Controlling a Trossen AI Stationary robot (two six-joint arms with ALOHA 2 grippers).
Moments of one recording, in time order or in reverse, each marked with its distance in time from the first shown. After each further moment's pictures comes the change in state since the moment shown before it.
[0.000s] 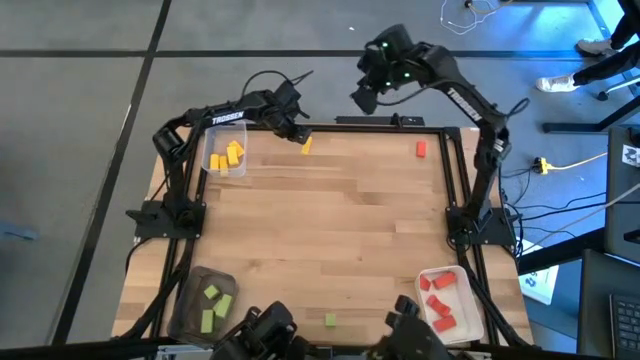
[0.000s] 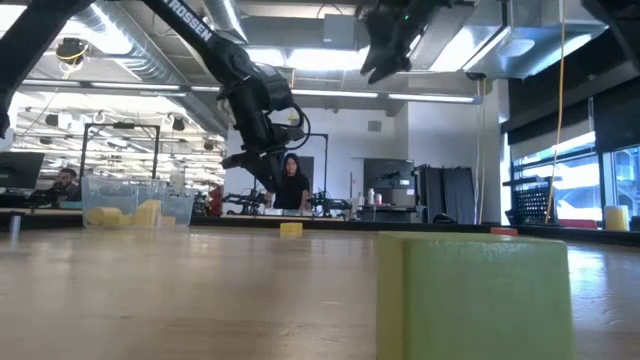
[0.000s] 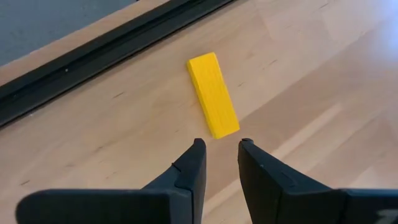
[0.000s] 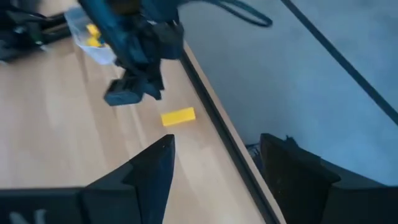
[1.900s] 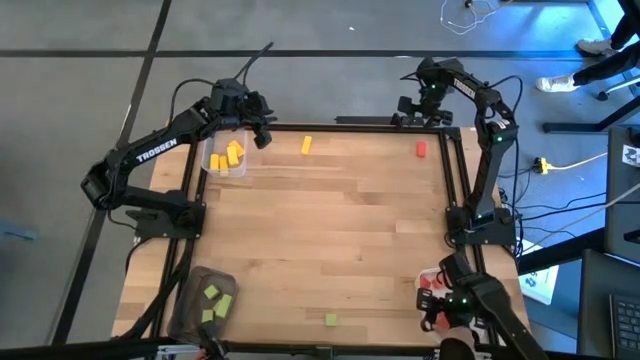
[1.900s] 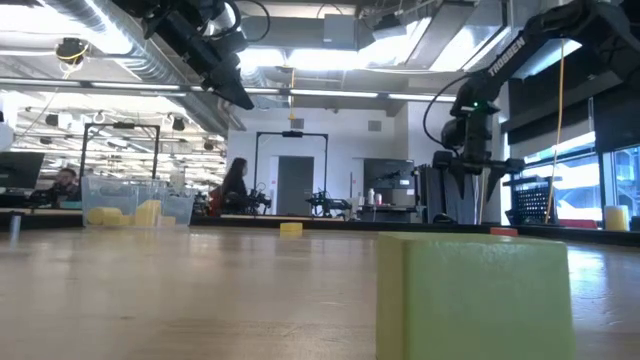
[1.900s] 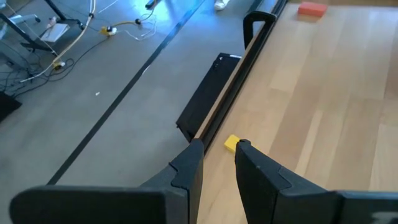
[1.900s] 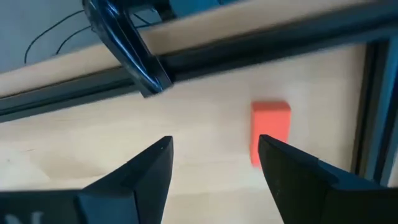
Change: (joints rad) left arm 0.027 -0.675 -0.408 0.314 -0.082 0.706; right arm -0.539 0.166 -0.536 -0.128 -0.003 0.761
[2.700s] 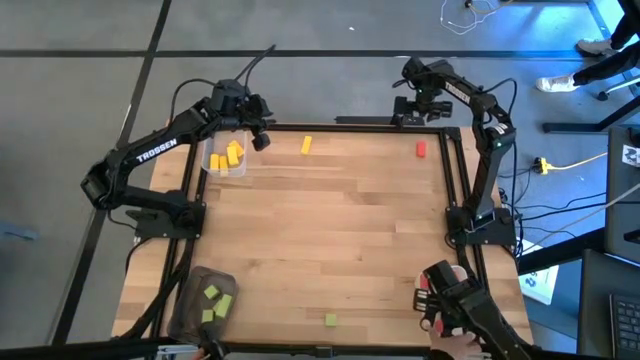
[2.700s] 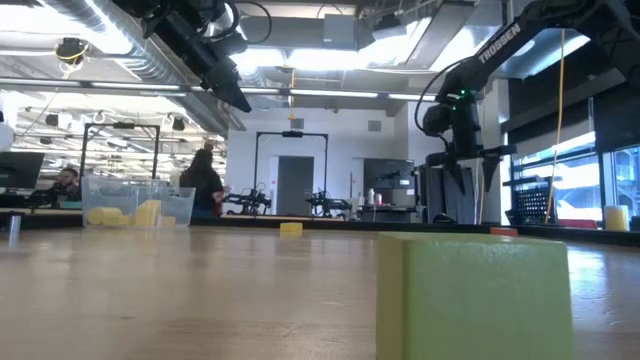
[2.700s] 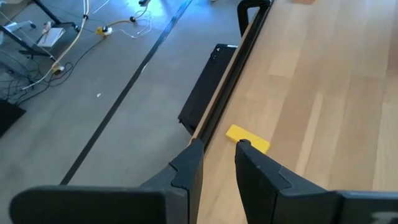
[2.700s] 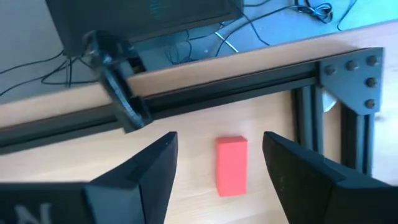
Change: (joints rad) left arm -0.001 0.000 0.000 -0.034 0.000 0.079; right arm 0.120 -0.052 0.002 0.051 0.374 0.059
